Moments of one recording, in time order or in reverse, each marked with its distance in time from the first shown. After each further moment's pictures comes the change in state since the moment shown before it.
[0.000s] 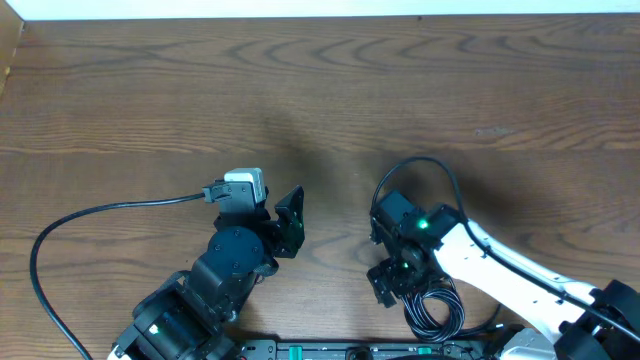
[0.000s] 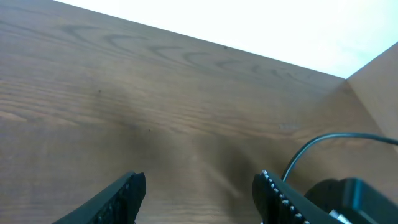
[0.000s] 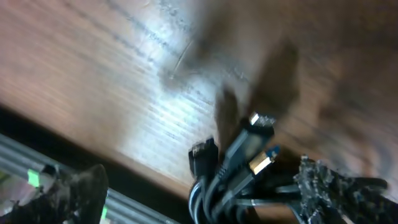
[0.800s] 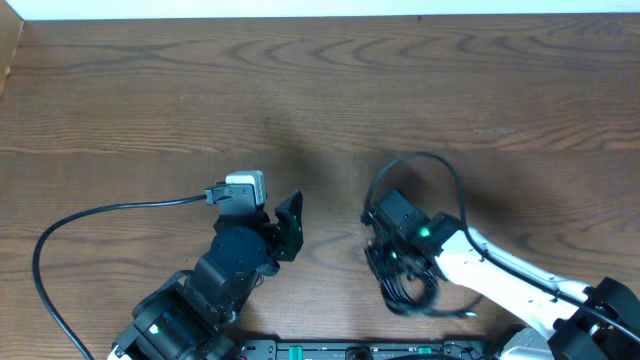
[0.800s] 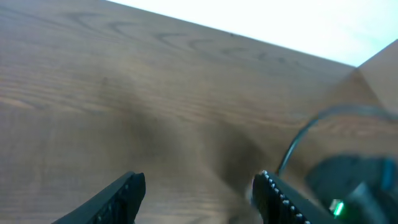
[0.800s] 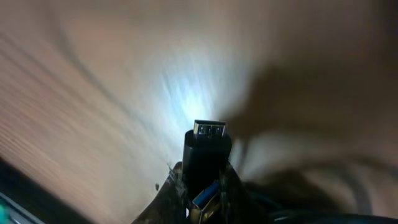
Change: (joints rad) left arm 0.000 0.000 0.000 -0.058 0.013 -0.011; right arm -0.018 0.001 -0.038 0.388 0.008 0.092
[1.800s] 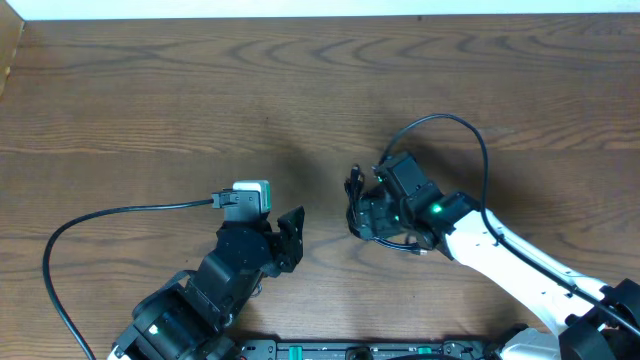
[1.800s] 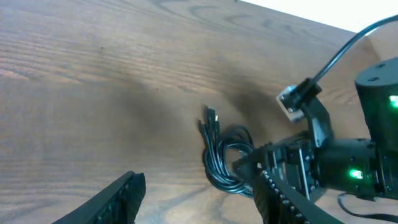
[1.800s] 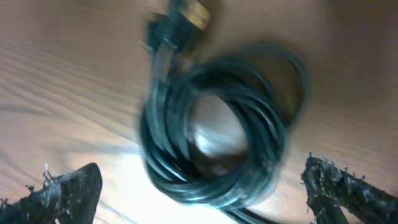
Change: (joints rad) left arm 0.000 0.000 0.000 -0.094 0.064 -0.008; right arm -0.097 0.000 0.096 -0.001 0.193 0.103
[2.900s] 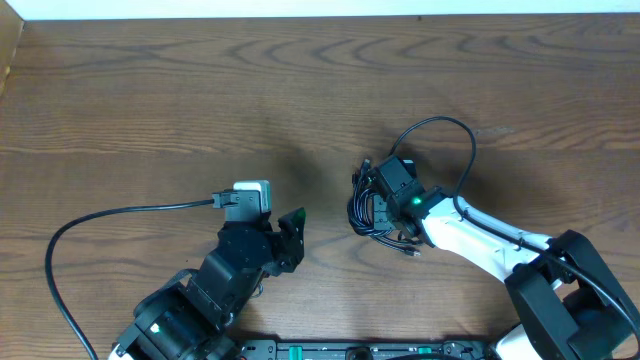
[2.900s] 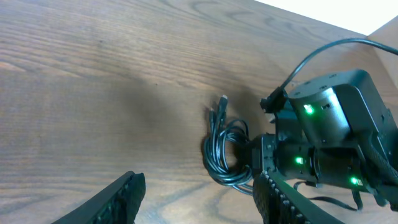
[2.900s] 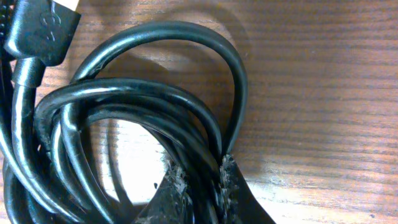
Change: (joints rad) left arm 0.000 0.006 0.000 -0.006 0.015 -0.026; right arm -0.008 0.207 -0.016 0.141 0.132 0.155
